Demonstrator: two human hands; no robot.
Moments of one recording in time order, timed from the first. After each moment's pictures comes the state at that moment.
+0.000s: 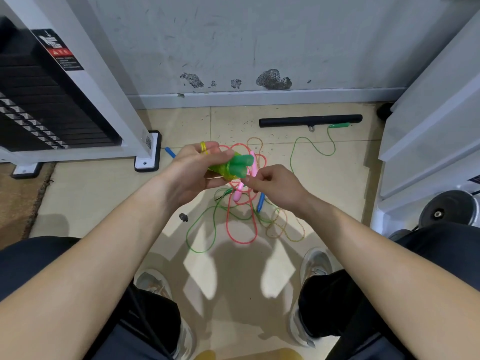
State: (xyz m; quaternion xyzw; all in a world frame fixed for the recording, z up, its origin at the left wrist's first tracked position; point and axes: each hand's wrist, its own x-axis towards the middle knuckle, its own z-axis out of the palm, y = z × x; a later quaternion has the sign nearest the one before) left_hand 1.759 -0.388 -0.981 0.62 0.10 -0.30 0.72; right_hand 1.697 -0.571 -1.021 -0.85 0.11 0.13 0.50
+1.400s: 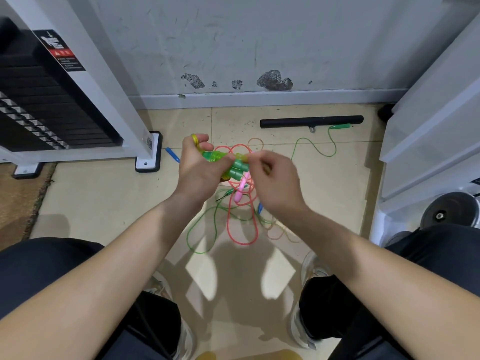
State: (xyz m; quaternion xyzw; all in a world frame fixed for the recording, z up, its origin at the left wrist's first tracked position) left_hand 1.748 -0.402 -1.002 0.74 0.07 -0.09 0.67; right_hand 1.687 -0.538 -0.992 -0.82 0.13 -0.09 0.55
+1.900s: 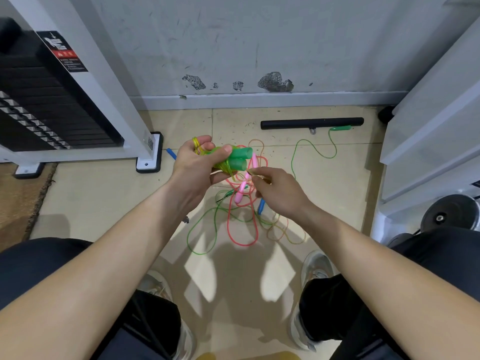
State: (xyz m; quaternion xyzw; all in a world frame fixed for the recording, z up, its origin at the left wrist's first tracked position) left_hand 1.757 -0.394 -0.992 0.59 0.10 -0.17 0.78; right_hand 1.692 -0.563 -1.016 -0.89 0.12 0.12 0.43
